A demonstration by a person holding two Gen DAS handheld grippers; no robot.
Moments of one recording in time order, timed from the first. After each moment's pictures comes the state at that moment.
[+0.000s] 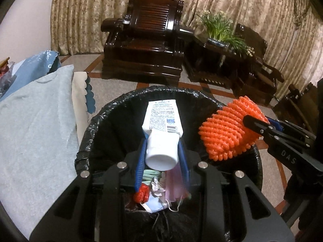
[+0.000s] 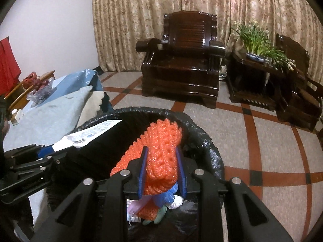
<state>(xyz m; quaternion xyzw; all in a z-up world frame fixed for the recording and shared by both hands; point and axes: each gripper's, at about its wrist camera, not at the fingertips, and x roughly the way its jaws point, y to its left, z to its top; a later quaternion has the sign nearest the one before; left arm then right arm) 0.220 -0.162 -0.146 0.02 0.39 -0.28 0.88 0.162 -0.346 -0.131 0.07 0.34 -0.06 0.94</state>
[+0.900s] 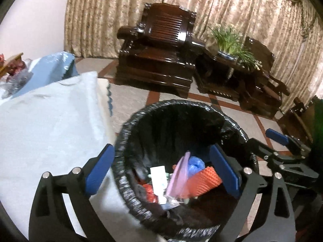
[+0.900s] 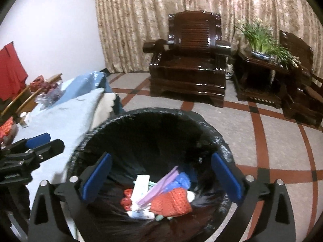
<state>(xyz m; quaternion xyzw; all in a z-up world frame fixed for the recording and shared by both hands) 0.202 -0.108 -0.100 0.00 0.37 -0.23 0.90 0.145 -0.325 -0.110 0.09 0.33 -0.03 0.94</state>
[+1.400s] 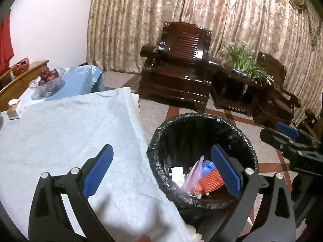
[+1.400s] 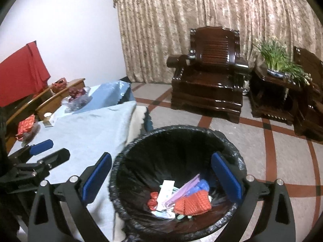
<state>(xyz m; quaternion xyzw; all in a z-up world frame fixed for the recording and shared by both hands) 0.132 -0.047 -0.039 -0.01 0.32 -0.17 0.93 0.102 -0.271 -0.043 0.07 0.28 0.03 0.96</state>
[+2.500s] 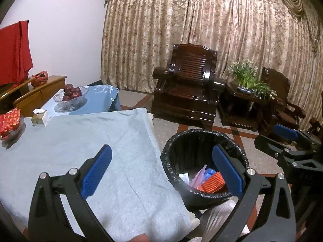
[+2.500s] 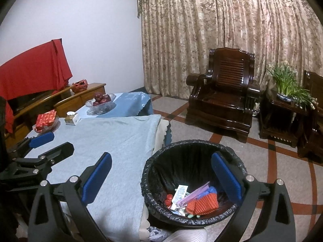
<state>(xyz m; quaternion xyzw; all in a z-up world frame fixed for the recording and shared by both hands) 0.040 -0.011 0.022 -0.02 0.25 -0.13 0.96 0.033 -0.219 0.008 0.03 0.24 0.07 0.97</state>
